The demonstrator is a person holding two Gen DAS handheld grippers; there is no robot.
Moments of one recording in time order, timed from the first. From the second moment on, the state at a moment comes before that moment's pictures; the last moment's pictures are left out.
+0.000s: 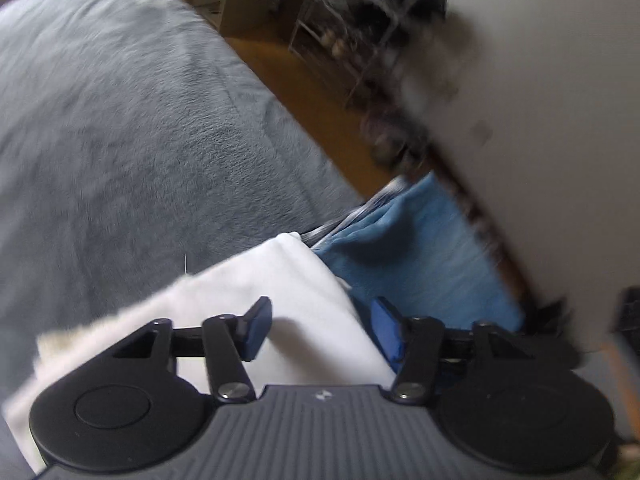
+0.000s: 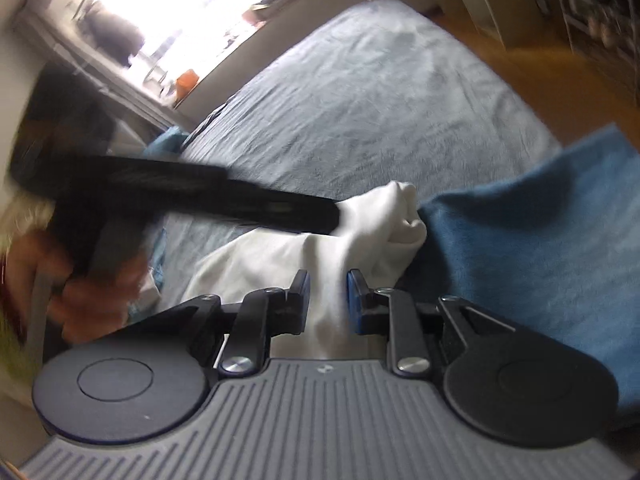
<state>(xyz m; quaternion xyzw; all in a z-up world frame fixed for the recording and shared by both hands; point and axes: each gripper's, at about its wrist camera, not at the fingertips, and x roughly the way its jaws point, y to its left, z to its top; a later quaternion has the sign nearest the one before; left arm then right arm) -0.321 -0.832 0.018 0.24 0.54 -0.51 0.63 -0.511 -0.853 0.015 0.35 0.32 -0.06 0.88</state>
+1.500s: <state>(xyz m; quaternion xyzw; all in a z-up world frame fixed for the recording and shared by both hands) -0.297 -0.778 0.032 0.08 0.51 -0.52 0.68 -0.501 -0.941 -0.087 0.63 0.25 -0.01 0.73</state>
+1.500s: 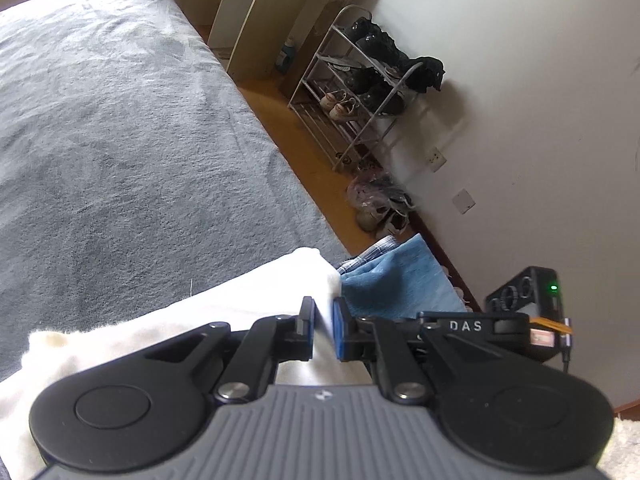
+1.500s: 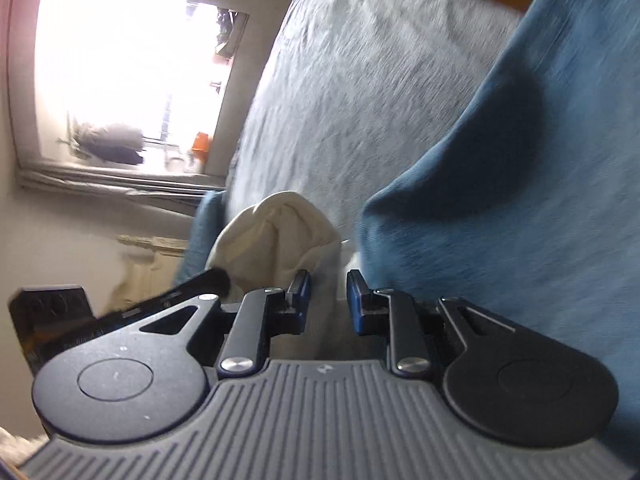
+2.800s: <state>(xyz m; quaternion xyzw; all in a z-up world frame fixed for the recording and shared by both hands) -0.336 -0.770 0.037 0.09 0.53 -0.53 0.66 -0.535 -0.941 -0.028 0.46 0.22 -0.04 0.86</state>
